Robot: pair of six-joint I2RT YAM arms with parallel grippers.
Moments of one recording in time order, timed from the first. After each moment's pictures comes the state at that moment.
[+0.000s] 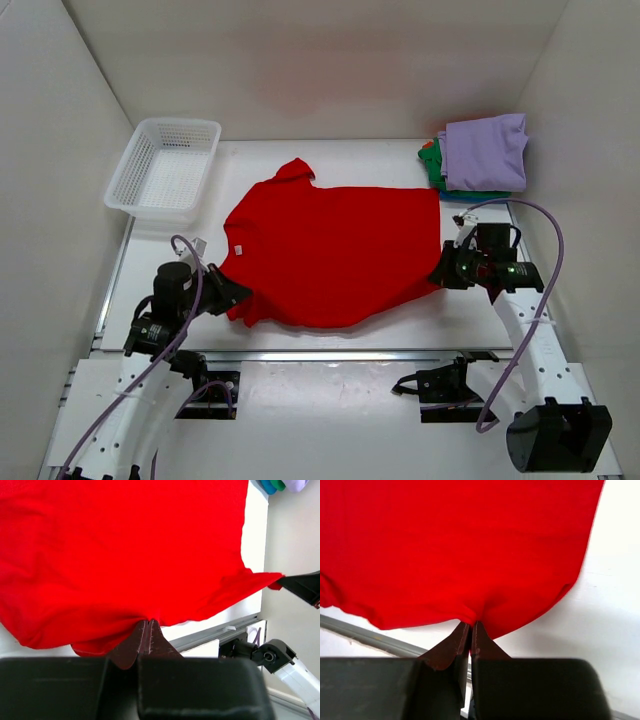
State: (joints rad) left arm -0.21 0.46 0.49 -0.60 0.35 -0.74; right arm 0.00 0.88 0.77 -0.79 -0.35 0.11
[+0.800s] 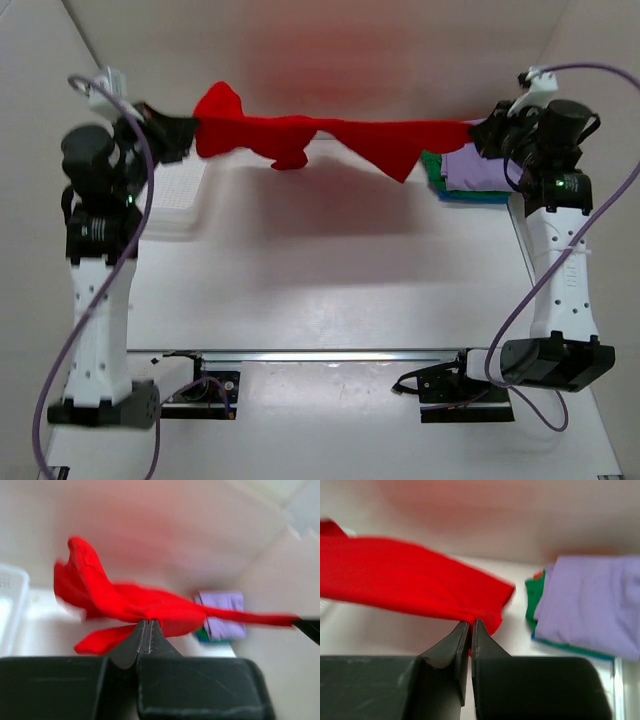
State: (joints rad) left arm 0.00 1.24 1.74 -0.43 0.27 -0.49; right arm -0.11 1.35 1.69 -0.50 -0.40 0.06
